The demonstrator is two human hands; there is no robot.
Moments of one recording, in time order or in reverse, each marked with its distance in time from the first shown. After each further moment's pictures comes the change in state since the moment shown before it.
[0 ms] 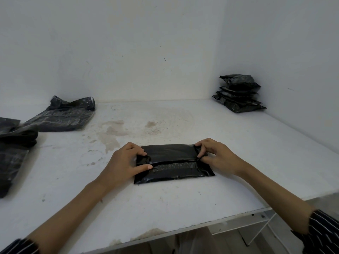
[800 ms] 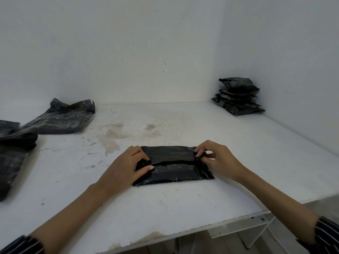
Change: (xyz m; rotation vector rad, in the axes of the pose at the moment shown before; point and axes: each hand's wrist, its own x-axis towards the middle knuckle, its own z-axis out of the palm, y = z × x) left_hand -0.001 -0.002 0.004 0.196 0.003 0.259; right_hand -0.005 -0.006 0.006 -0.003 0.164 -0.120
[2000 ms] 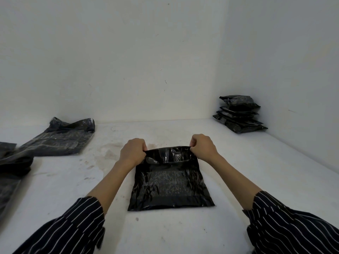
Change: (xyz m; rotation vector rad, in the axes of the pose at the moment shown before) left_hand 0.124 -0.038 0.005 0.087 -0.078 -0.506; right_hand 0.127 -0.006 0.009 -0.378 0.084 0.328
